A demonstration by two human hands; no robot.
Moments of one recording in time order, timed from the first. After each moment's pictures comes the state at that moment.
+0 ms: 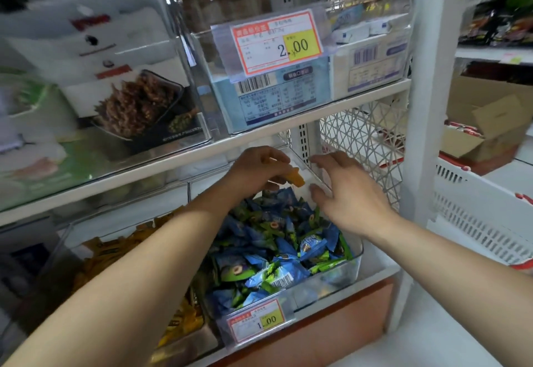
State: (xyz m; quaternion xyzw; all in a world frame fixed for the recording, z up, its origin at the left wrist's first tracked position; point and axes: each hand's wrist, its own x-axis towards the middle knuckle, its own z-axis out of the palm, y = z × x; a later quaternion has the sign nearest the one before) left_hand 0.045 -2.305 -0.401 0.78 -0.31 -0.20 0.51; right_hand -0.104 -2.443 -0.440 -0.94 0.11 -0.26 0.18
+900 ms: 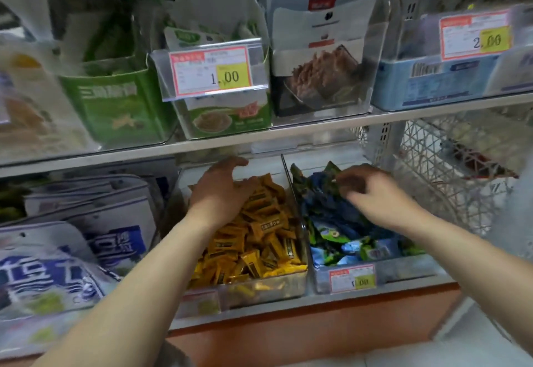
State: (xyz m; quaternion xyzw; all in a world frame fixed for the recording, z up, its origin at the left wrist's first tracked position) left_hand 0.031 -2.059 -0.416 0.92 -0.19 0.11 0.32; right_hand -0.064 -2.339 -0.436 -0.93 0.02 -0.16 0.34
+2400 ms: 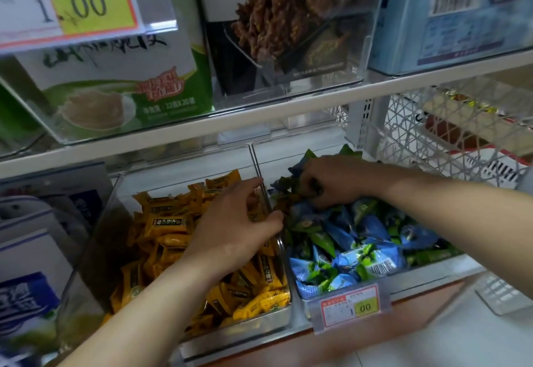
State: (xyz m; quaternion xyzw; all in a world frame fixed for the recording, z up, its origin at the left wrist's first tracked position) left_hand 0.019 -2.118 -0.459 0.90 -0.25 -0.05 0.36; right_hand 0.033 -2.370 -0.458 -0.99 -0.16 0.05 0.02
